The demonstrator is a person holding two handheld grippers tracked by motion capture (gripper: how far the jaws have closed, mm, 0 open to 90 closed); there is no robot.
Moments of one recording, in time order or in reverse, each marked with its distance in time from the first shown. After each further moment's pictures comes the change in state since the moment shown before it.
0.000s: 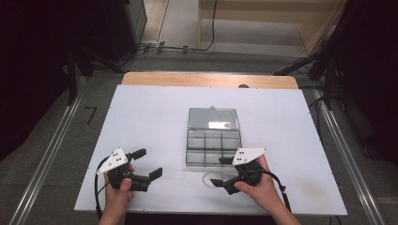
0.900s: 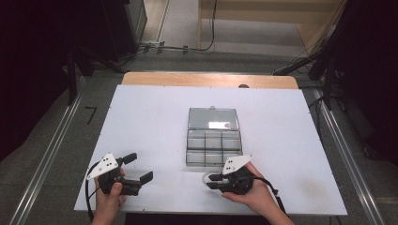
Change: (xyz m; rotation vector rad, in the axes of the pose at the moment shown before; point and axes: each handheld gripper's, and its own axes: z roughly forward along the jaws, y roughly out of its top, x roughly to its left) left arm 0.012 -0.016 -0.016 0.024 0.025 -0.009; right arm 0.009 -0.015 0.026 0.124 0.060 -0.033
